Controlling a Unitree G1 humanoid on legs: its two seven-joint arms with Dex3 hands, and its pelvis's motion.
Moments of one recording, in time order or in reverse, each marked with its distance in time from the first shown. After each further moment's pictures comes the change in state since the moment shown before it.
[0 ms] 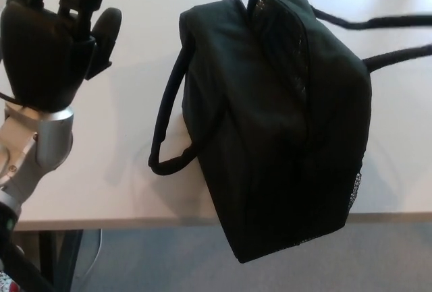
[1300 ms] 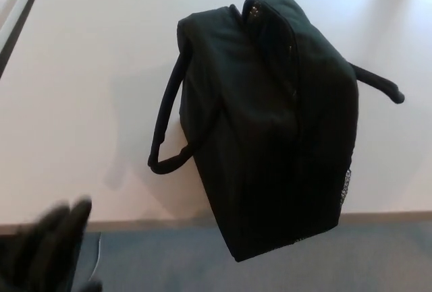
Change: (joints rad) left_arm 1.101 0.090 -0.019 -0.466 -0.193 -0.098 -0.110; right_arm 1.267 0.206 -0.231 -0.299 -0.083 -0.309 -0.322
